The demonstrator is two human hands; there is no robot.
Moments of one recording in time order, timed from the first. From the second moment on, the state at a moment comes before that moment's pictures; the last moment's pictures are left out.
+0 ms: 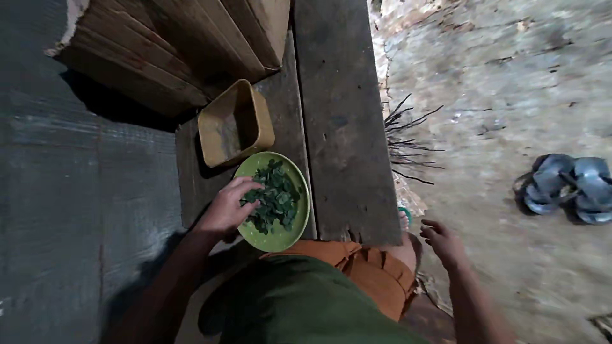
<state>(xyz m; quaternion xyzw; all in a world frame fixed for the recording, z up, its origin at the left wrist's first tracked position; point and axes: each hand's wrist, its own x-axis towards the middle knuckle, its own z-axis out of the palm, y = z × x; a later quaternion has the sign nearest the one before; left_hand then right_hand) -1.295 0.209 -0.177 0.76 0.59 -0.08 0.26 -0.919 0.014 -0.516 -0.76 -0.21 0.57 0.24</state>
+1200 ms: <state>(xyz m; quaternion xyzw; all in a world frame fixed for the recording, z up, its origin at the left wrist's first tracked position) -1.359 0.258 -0.209 0.97 0.15 0.08 0.20 -1.087 -0.072 -0.379 -0.72 -0.26 0.18 0.61</state>
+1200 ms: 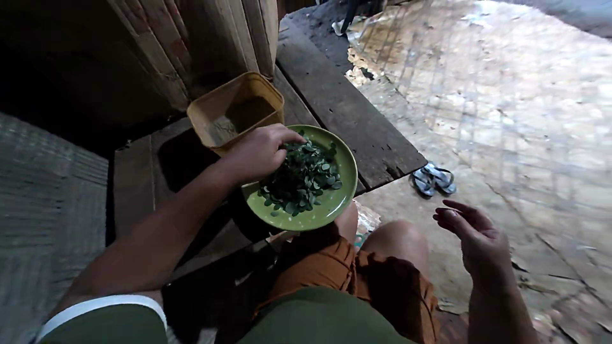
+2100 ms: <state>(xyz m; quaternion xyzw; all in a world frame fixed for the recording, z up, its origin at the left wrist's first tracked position) -1.378 0.255 -0.220 0.81 0.23 0.21 0.50 -1.208 0.081 -0.271 -0.68 -0.53 0.05 0.51</state>
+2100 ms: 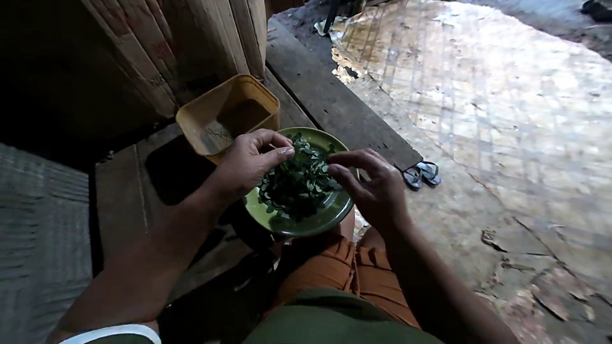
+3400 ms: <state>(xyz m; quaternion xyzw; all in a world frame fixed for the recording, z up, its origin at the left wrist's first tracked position) -1.358 0.250 -0.223 0.90 0.10 0.19 0.37 -1.192 0.097 -0.270 -0.63 -0.51 0.20 0.55</state>
